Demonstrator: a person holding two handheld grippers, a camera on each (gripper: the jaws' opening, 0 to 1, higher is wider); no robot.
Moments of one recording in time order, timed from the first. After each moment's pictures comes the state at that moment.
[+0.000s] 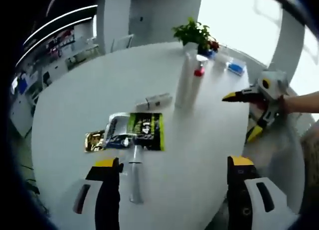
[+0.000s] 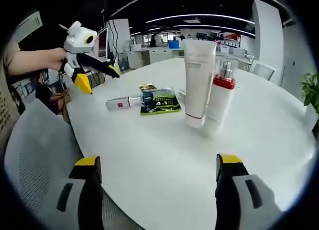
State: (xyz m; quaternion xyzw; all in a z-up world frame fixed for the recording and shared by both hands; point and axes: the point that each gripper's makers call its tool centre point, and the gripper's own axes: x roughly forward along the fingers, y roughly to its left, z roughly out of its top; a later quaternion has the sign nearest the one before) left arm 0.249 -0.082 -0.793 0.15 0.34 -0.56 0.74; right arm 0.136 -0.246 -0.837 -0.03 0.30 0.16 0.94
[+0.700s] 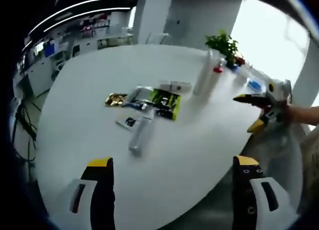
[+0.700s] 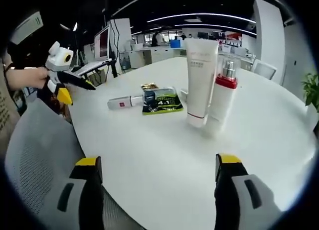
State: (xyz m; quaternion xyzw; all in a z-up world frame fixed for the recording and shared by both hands) left arm 0.218 -0.015 -0.823 0.08 0.39 -0.46 0.80; right arm 0.137 -0.248 -0.839 -0.02 0.30 0.16 0.94
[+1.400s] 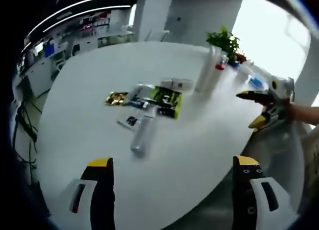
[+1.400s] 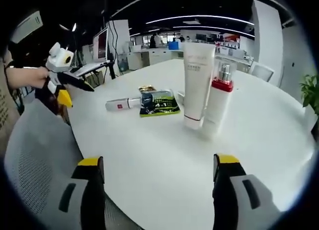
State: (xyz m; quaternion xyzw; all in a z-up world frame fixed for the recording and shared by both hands) left arm 0.229 -0.031 -0.818 0.11 0.38 -0.48 0.78; right arm 0.139 -0.257 -0.838 -0.04 0.30 0.15 0.94
